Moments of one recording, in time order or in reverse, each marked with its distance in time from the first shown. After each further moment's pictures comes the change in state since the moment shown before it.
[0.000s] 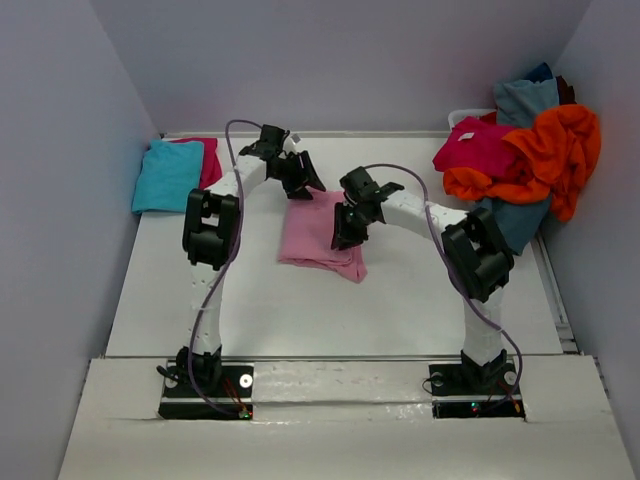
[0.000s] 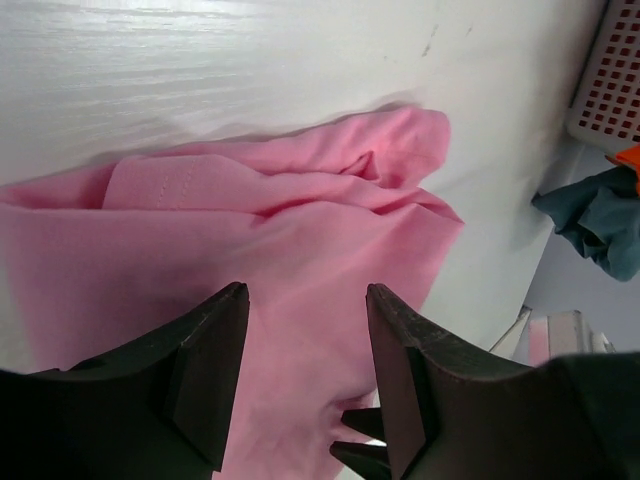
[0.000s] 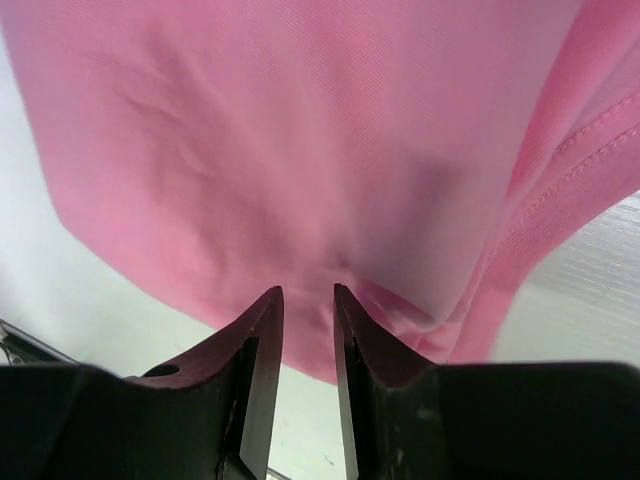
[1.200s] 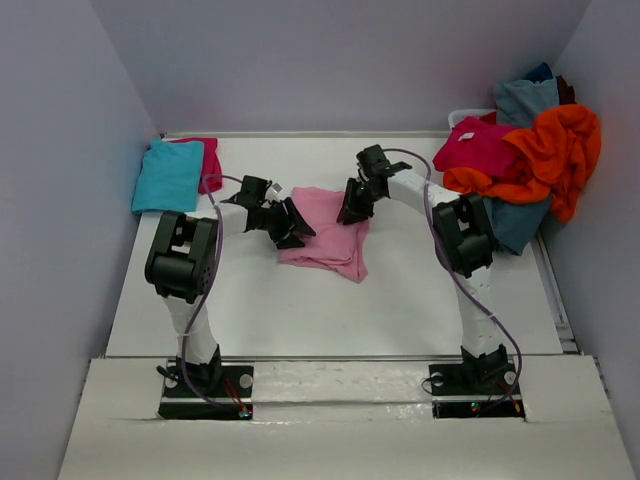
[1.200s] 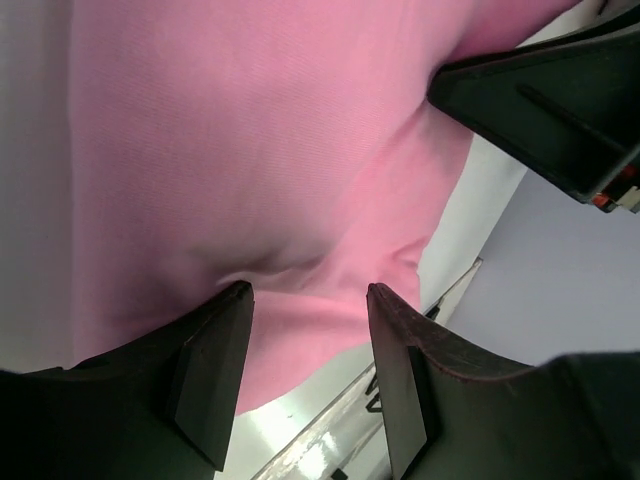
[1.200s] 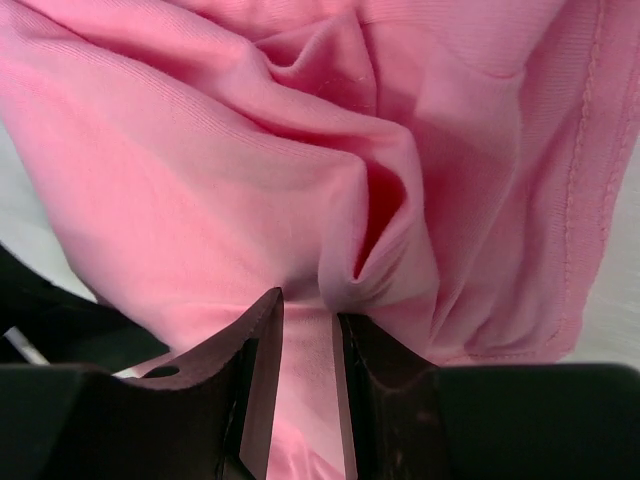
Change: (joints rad) left arm 0.007 -0.453 -0.835 0.365 0.057 -0.197; right arm -0.171 0.268 0.318 -0.034 -0.050 0.029
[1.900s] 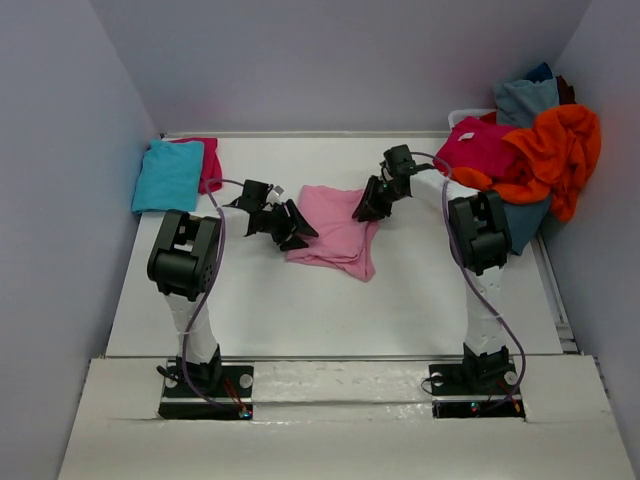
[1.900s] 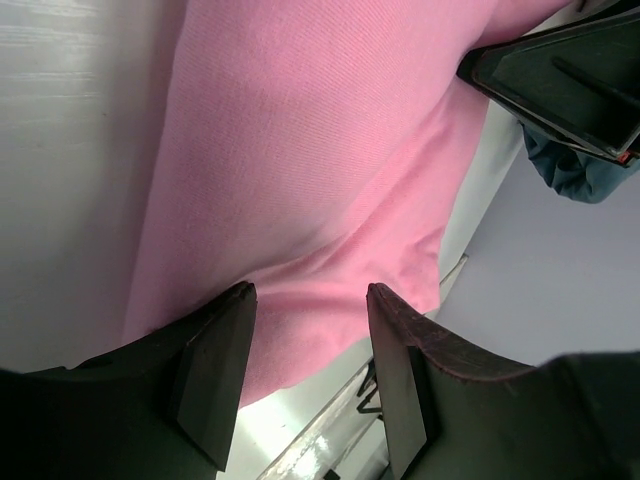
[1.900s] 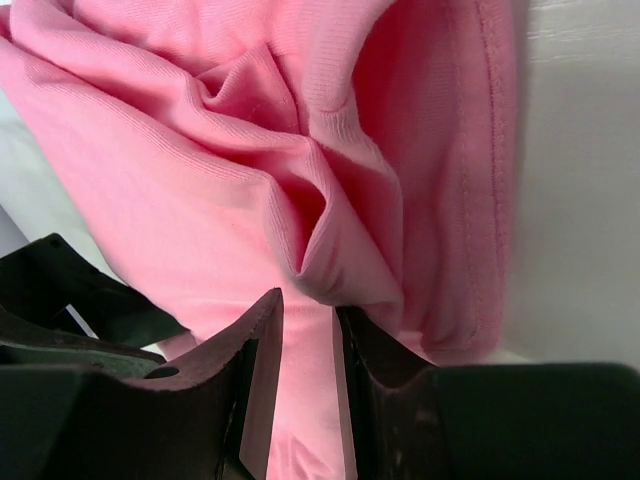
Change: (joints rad) left arm 0.000 0.027 -0.042 0.102 0.031 -0.045; right arm -0.135 -0.048 -0.130 0.088 -0.145 0.028
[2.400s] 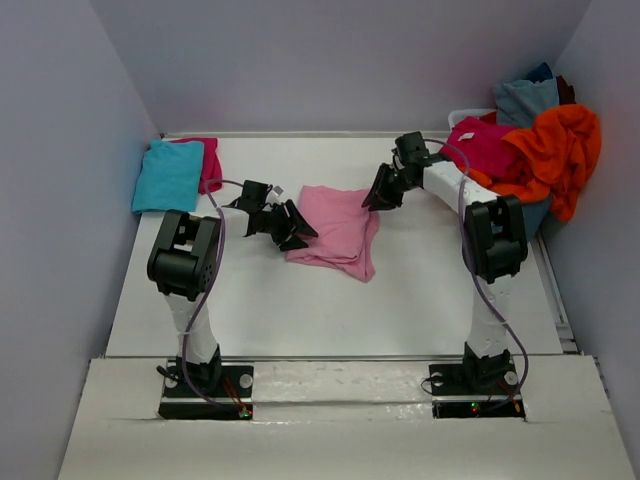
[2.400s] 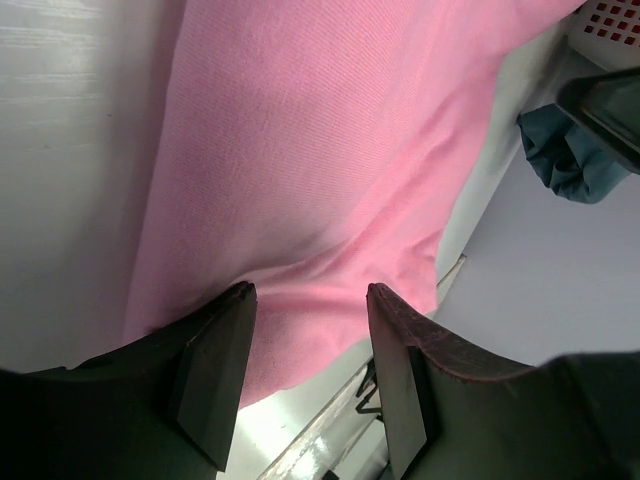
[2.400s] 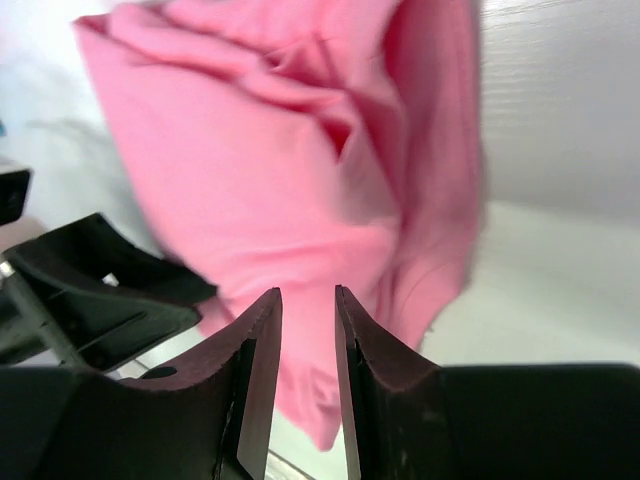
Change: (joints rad) left arm 0.004 0.001 -0.008 0.014 0.004 -0.005; right arm -0.023 -0.115 0.007 -0.092 0.008 -0.011
